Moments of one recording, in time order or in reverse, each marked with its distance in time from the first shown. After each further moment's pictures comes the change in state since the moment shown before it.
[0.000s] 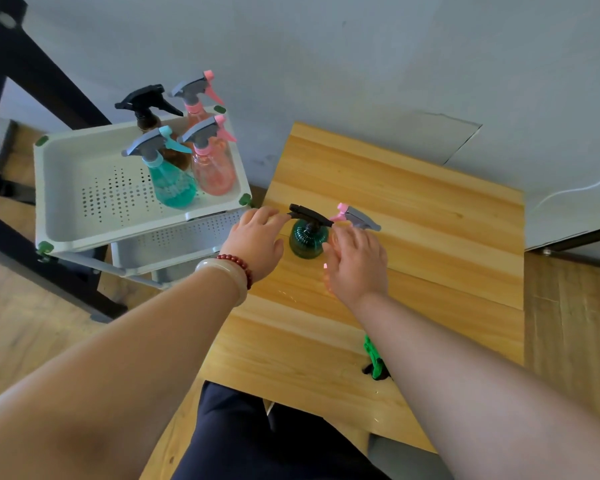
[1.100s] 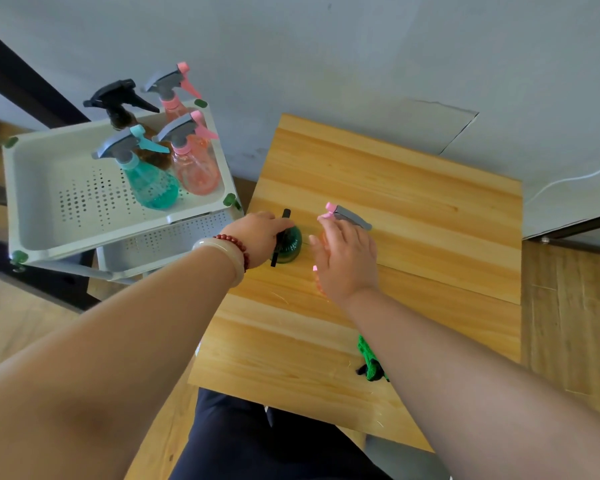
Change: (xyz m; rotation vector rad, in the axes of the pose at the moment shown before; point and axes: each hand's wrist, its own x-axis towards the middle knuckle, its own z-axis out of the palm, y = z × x) left_hand 0.048 0.009 0.002 0.172 -0.309 0.059; right_hand 0.016 0.005 -0.002 0.029 -0.011 -0.035
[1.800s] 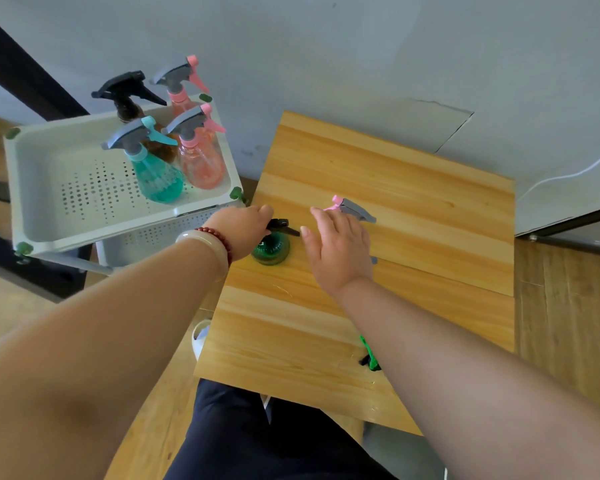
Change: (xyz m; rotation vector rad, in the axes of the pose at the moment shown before) left_hand -0.024 -0.024 -0.007 0.270 0.087 0.063; right_hand -0.009 -0.030 0.000 0.028 0.048 -0.026
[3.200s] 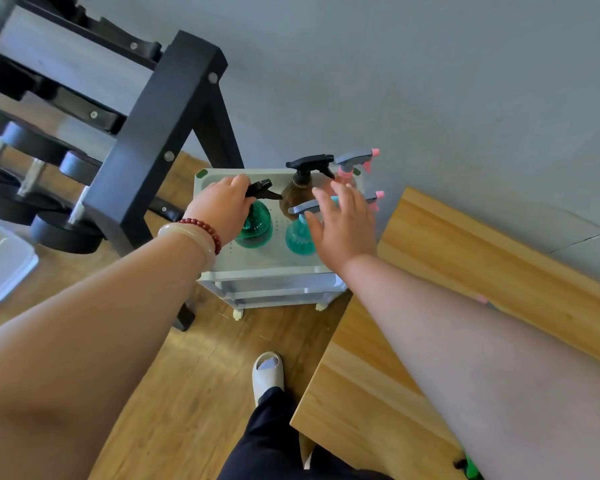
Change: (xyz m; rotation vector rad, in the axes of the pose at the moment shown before) left_hand -0.118 -0.259 -0.043 -0.399 0.417 -0.527; right_hand 0.130 -0.245 0.040 -0.118 -0.010 -0.354
